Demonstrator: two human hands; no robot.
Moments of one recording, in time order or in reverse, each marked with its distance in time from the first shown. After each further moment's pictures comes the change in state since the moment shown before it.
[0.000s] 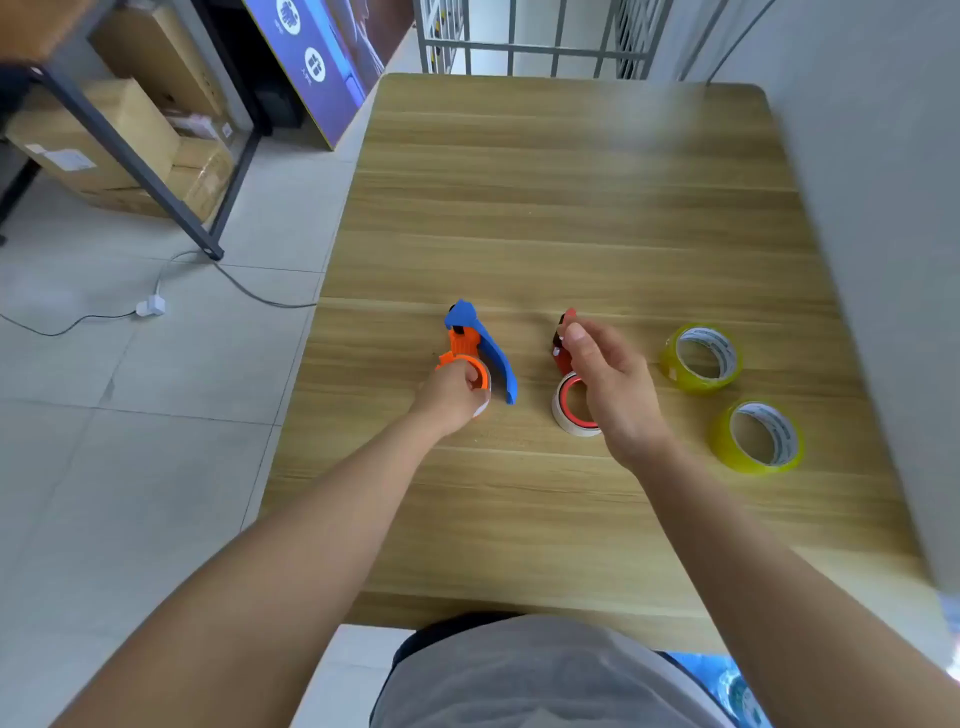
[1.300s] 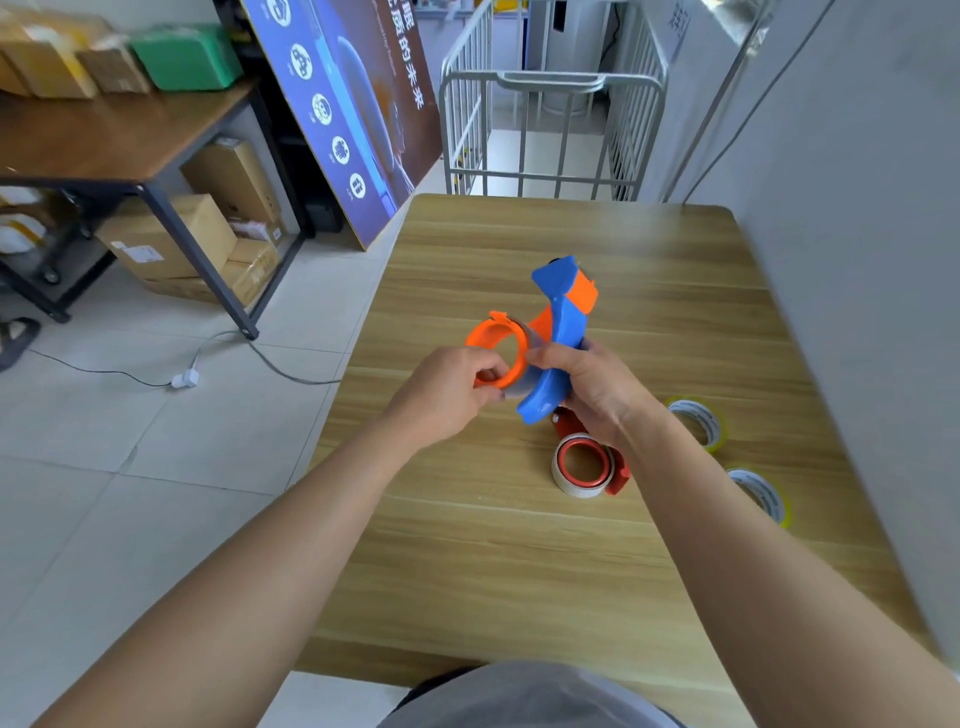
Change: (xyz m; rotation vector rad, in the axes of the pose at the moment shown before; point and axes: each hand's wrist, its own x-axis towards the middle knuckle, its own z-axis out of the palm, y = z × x) left_hand -0.090 0.083 -0.083 0.111 0.236 0.534; right_hand 0.014 -0.072 0.005 0.264 -0.302 0.067
